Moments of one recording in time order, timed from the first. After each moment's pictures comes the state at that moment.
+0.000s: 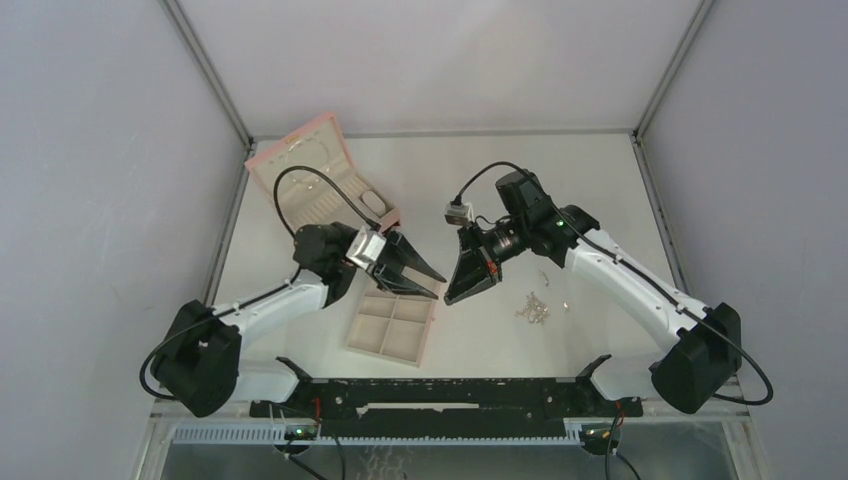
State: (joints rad) left arm -0.61 1.30 0.70 1.28 1.42 -0.46; right arm 0.62 1.33 1.19 -0.67 -1.30 0.73
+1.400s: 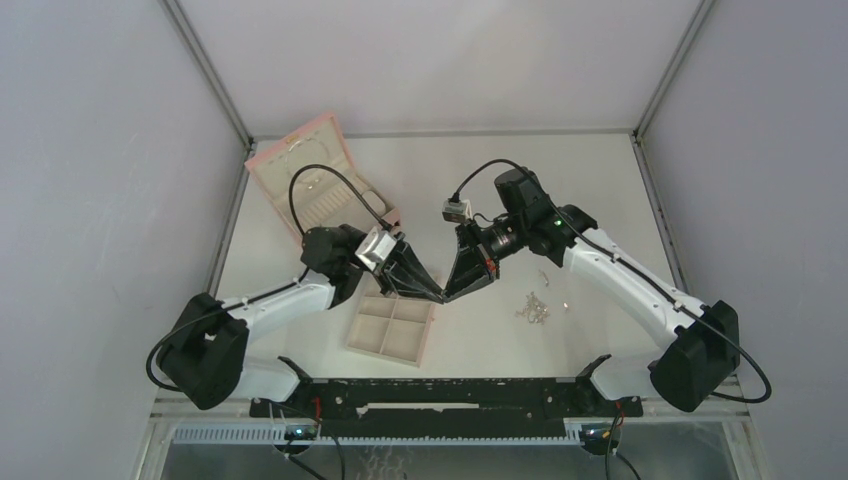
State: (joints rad) left arm -0.65 1.34 0.70 1.33 1.44 -0.57; right arm 0.63 1.34 1.19 -0.61 -1.32 0.76
